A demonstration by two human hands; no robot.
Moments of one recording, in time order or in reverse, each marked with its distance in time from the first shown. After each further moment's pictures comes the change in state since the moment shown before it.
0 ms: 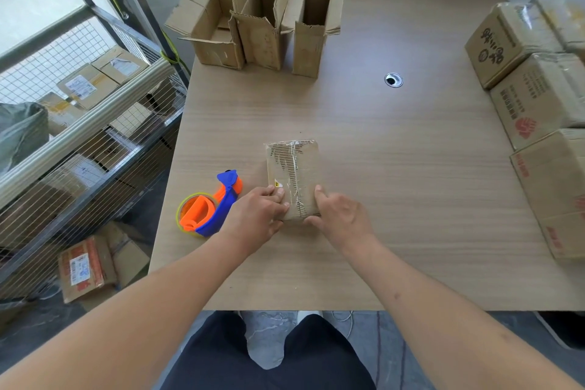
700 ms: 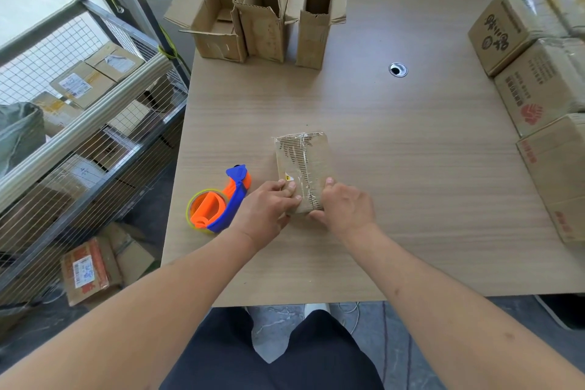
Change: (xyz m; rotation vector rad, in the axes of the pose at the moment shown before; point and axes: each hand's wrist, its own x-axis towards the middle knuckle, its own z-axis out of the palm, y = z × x) left_hand -0.002 -0.018 0.006 -0.040 0.060 0.140; right_hand -0.002 -0.036 -0.019 -0.230 -0.017 0.101
